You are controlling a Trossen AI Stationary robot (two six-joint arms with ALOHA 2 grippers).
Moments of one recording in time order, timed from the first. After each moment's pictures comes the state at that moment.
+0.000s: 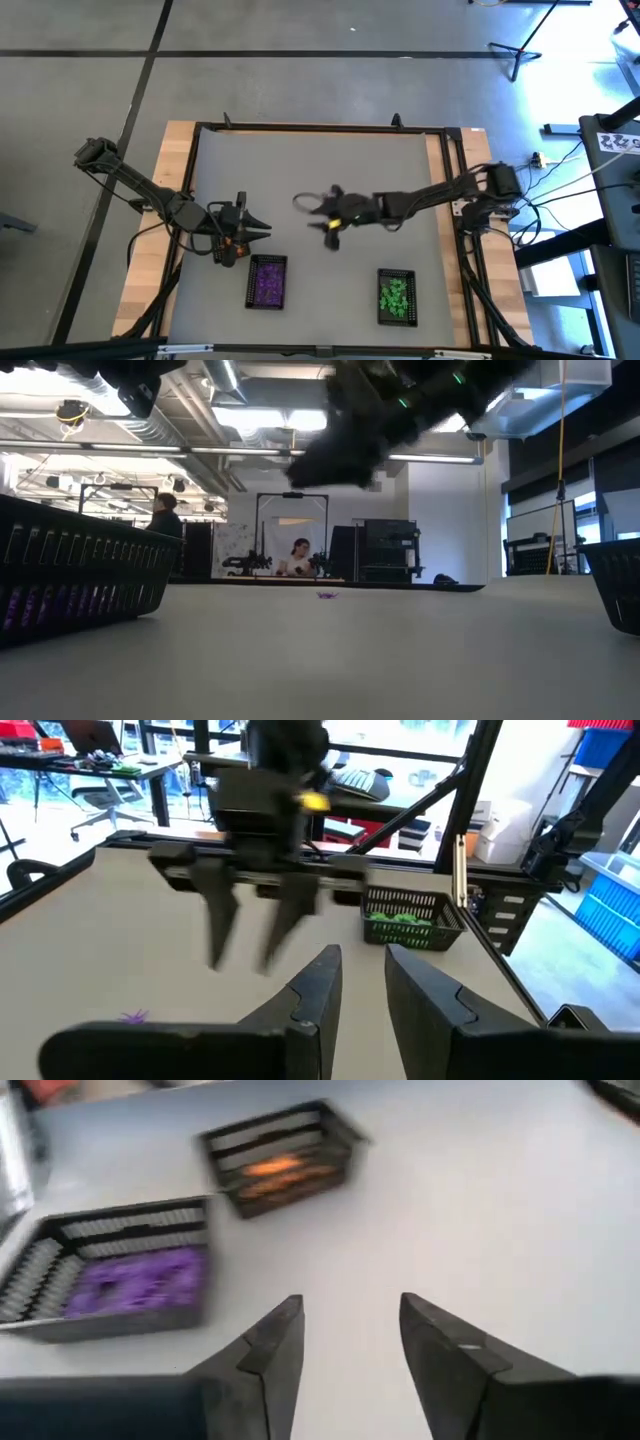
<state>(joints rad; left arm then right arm) -0.50 0.82 0.43 0.22 -0.48 -0.22 0.11 1.76 1.05 0.22 0.10 0.16</state>
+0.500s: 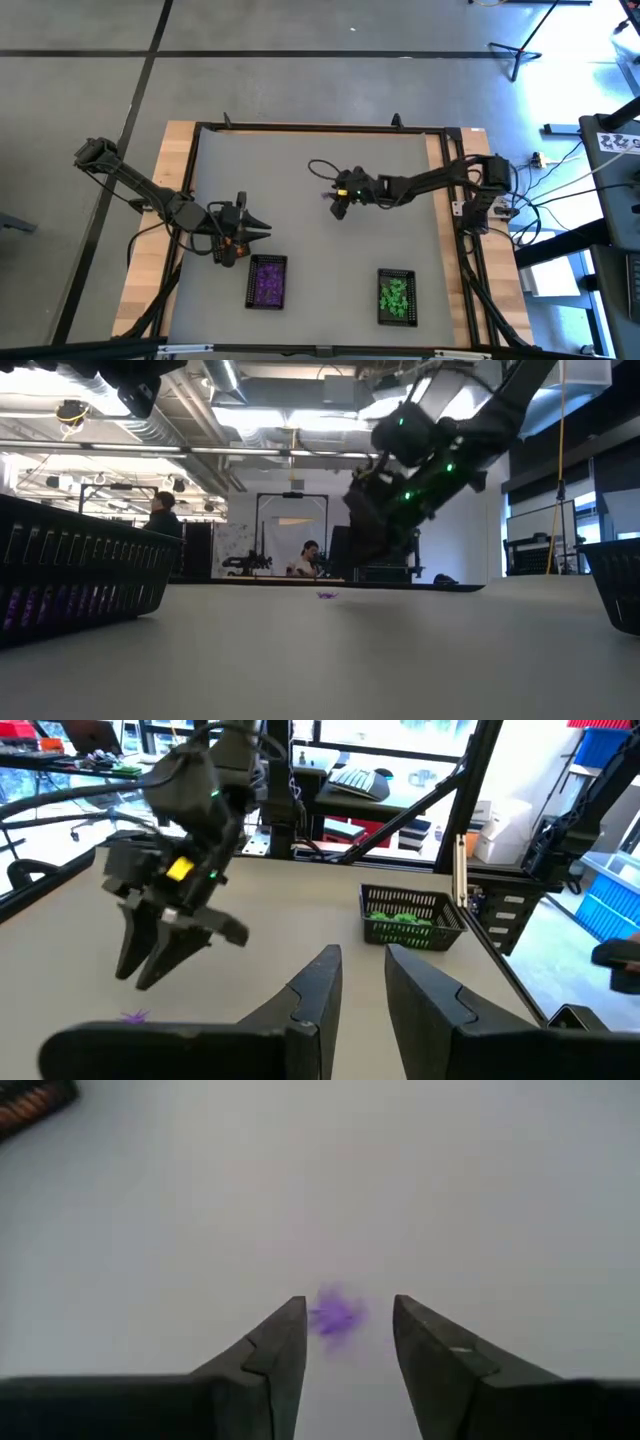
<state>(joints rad) -0.50 0.82 0.43 0.22 -0.48 -0.22 -0.13 1.80 0.84 0.30 0.18 0.31</state>
